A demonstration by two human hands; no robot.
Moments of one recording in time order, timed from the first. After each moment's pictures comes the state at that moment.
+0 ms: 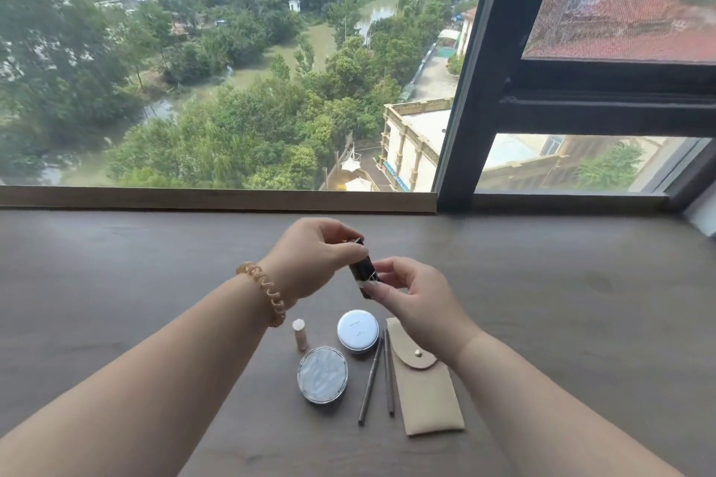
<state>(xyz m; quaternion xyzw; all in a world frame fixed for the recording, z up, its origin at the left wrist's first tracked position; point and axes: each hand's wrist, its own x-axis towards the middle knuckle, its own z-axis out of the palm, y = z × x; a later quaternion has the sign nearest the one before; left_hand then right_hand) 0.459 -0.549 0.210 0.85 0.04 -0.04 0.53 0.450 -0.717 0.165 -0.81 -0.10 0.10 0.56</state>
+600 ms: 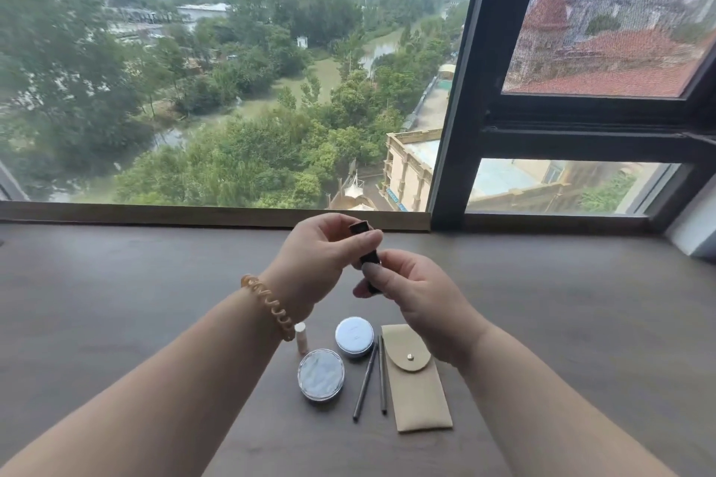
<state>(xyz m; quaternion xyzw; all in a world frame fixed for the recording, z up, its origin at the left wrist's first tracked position) 0.407 -0.575 0.256 0.72 -0.01 0.02 0.69 0.410 -0.727 0.224 -0.68 -0.19 0.15 0.69</state>
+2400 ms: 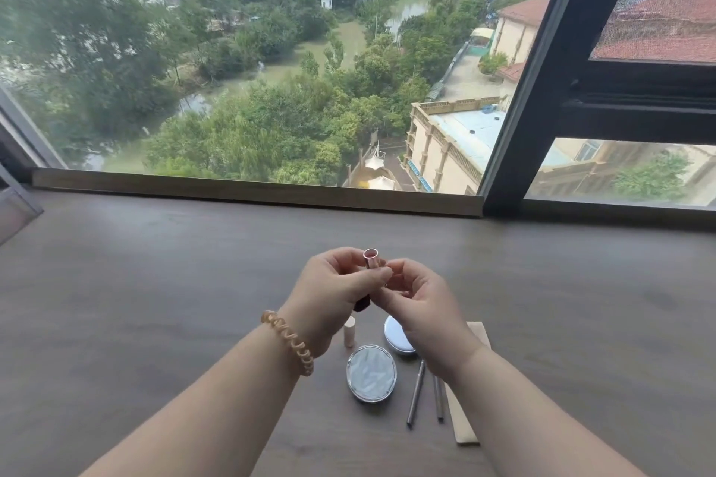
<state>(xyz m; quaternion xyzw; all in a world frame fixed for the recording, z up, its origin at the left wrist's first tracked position) 0.415 -0.515 0.190 0.66 0.12 -0.04 0.74 0.441 -0.647 0.145 -0.67 -0.13 0.12 0.72</state>
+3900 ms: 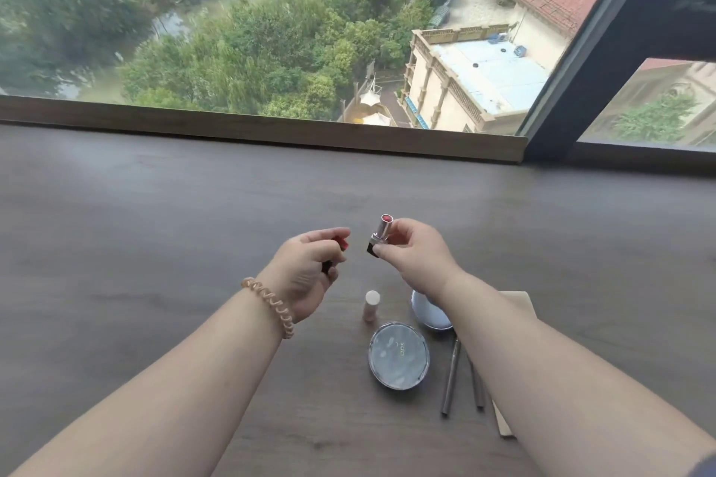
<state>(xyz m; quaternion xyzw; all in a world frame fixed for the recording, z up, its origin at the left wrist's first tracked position) 0.478 -0.443 0.079 0.51 0.28 -0.10 0.81 0.538 -0.597 0.046 -0.84 -0.03 0.17 0.51</state>
